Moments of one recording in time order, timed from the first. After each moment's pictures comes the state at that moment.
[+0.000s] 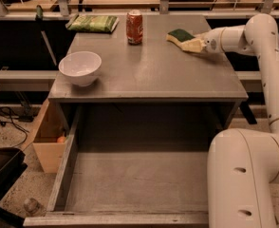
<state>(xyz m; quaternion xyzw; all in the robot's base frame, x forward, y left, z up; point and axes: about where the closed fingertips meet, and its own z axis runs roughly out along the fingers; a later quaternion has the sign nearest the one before) 0.868 -0.218 0.832 -0.31 0.78 0.21 0.50</state>
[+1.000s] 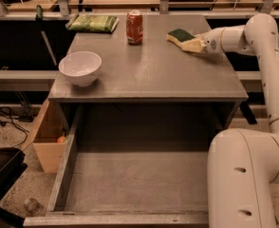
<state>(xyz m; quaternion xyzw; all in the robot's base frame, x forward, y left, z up) 0.868 -0.218 0.832 -0.31 0.78 0.21 0.50</state>
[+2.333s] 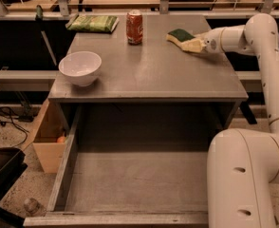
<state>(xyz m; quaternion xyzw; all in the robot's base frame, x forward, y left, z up) 0.867 -0.218 0.834 -0.31 0.78 0.21 0.50</state>
